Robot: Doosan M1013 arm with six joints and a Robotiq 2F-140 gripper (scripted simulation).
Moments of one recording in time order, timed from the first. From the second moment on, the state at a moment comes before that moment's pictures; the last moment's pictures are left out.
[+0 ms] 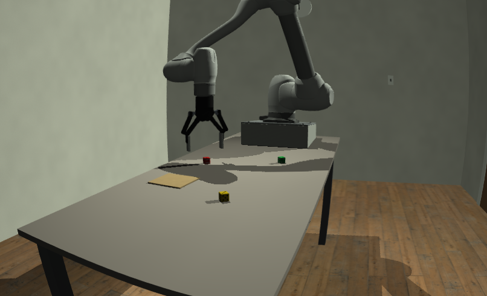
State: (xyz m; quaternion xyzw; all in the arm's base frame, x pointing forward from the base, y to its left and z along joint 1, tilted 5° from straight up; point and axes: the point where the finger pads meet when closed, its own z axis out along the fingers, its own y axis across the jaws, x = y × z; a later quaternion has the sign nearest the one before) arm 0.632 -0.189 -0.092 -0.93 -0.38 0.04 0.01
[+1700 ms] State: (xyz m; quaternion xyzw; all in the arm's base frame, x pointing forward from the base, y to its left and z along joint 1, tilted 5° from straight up) arm 0.815 -0.084 -0.106 -0.93 -0.38 0.04 0.01
